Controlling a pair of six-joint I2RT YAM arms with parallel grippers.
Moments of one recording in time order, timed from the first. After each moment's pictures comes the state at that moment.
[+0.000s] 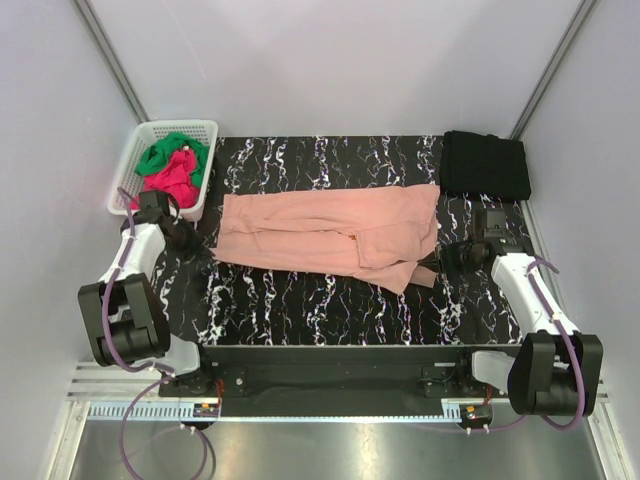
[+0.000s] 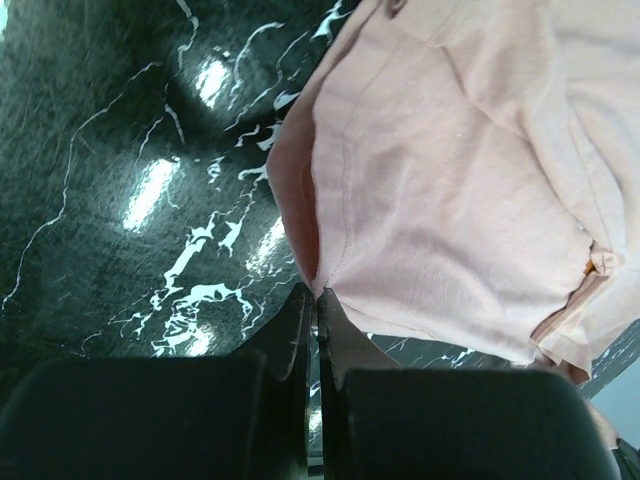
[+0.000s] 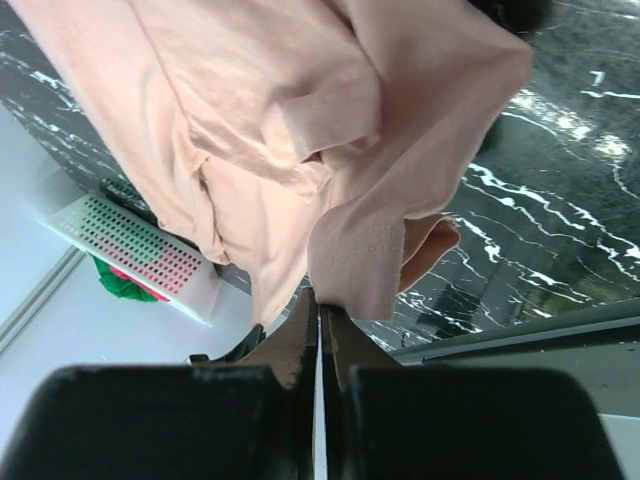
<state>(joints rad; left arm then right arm) 0.25 1.45 0.97 -0.69 0.29 -0.55 -0.03 1.18 0.79 -0.73 -0.39 1.36</state>
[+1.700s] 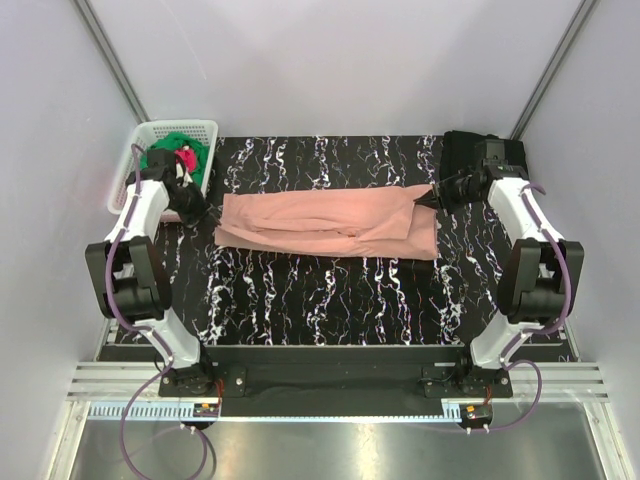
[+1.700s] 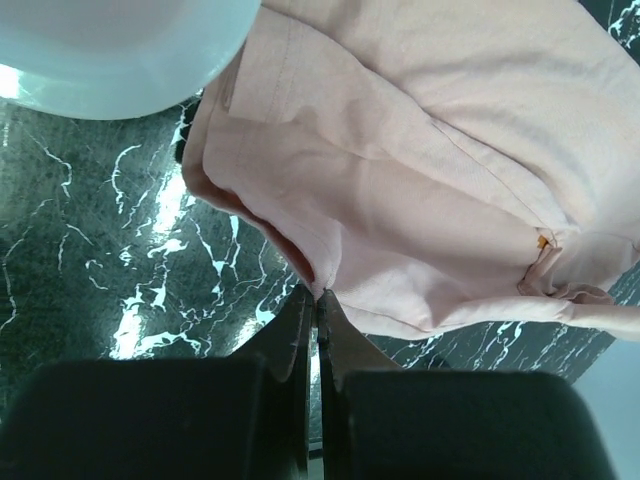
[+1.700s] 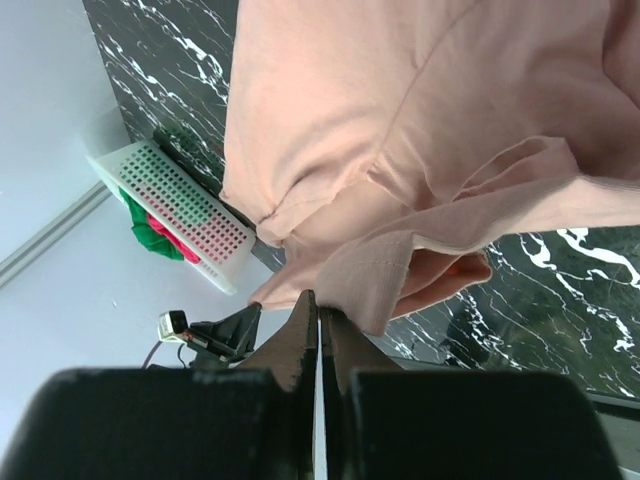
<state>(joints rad) 0.17 1.72 1.40 -0.87 0.35 -0.44 -0.06 1.70 1.39 -0.73 -0.52 1.14</state>
